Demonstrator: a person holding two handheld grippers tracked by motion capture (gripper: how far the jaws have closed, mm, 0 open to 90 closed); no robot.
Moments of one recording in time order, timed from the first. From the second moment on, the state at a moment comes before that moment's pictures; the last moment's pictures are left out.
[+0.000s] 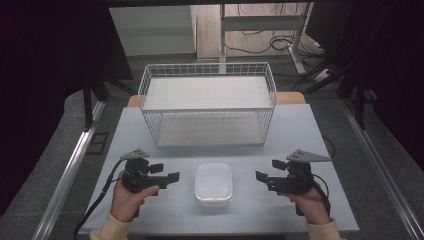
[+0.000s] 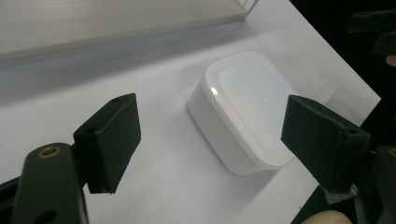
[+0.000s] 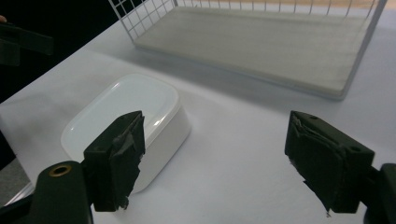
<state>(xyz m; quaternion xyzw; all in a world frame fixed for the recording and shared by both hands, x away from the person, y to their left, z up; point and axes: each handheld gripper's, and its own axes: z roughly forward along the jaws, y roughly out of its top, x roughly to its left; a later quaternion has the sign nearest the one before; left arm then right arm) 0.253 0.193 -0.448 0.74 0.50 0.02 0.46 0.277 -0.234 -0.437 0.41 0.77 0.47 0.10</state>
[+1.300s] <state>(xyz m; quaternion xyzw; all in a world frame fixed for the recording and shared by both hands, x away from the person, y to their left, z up) 0.286 0.161 -0.494 0.72 0.51 -0.10 0.46 0.291 -0.167 -0.489 0.45 0.76 0.46 -0.05</state>
